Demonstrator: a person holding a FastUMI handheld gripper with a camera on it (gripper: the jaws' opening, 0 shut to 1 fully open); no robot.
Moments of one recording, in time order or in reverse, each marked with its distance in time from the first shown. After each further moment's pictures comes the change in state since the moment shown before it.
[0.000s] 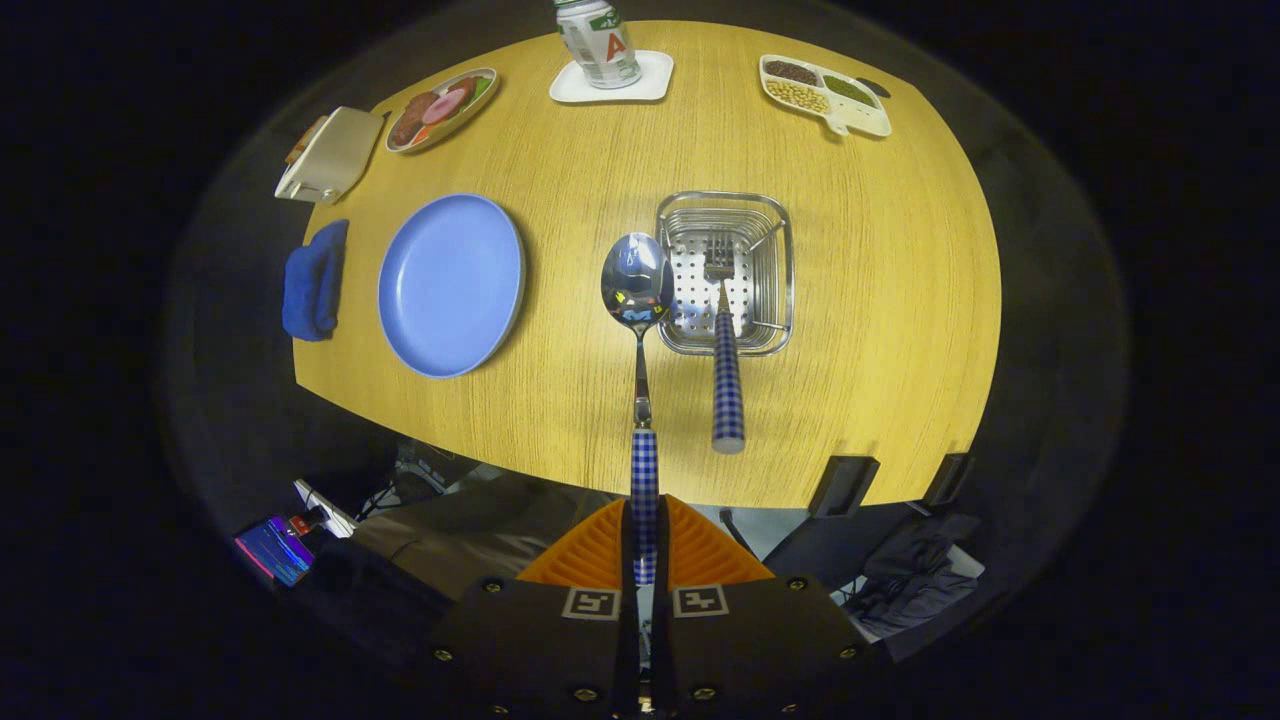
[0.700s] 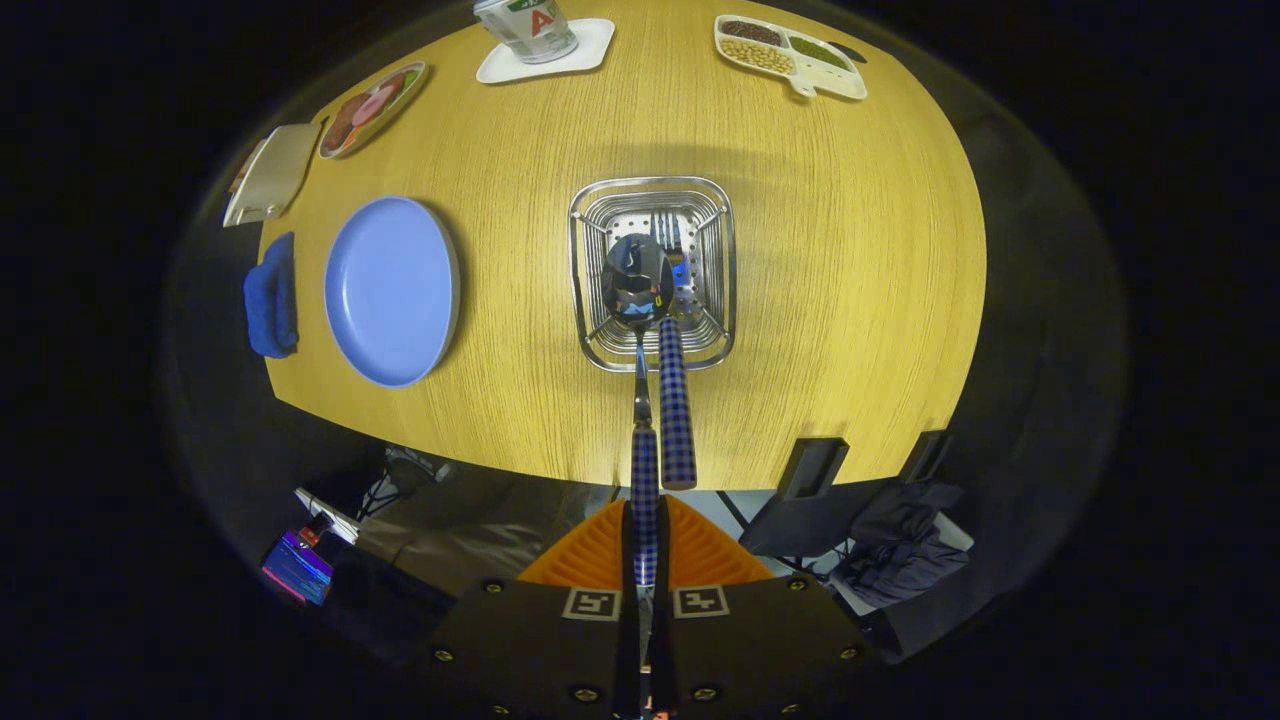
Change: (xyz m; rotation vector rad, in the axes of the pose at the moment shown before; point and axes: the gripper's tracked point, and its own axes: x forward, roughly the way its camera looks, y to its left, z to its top) arm 0.008 -0.022 0.014 0.053 0.192 -0.074
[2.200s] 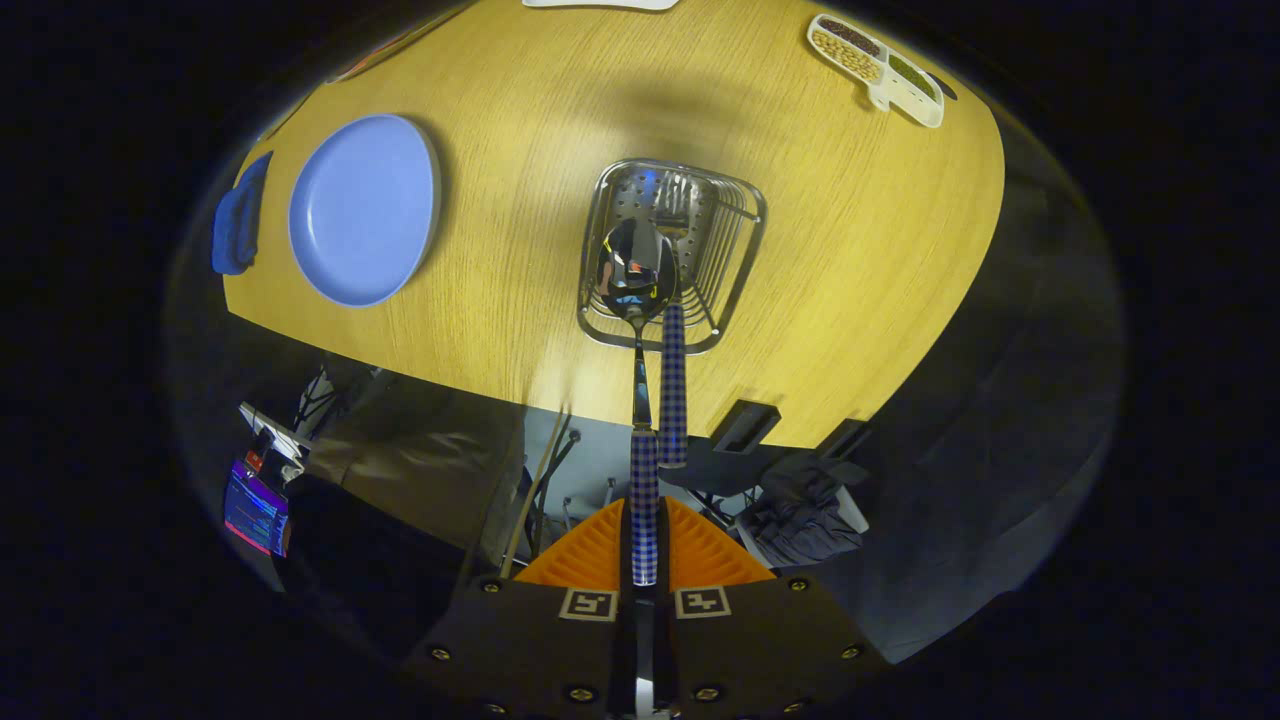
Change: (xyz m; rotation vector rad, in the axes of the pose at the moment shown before) arm -0.047 -0.025 0.011 -0.170 0.312 -0.214
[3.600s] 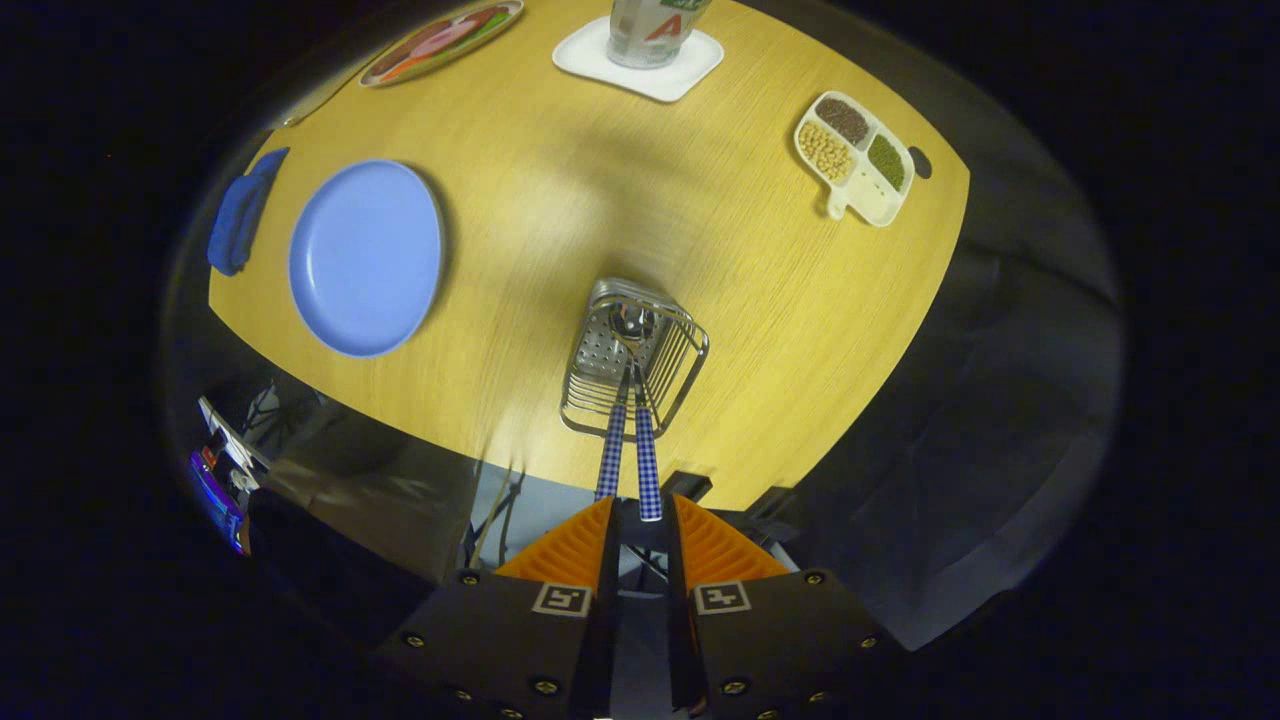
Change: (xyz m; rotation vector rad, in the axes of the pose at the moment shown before) arm -0.053 -0.003 0.042 -0.059 -0.332 -0.120
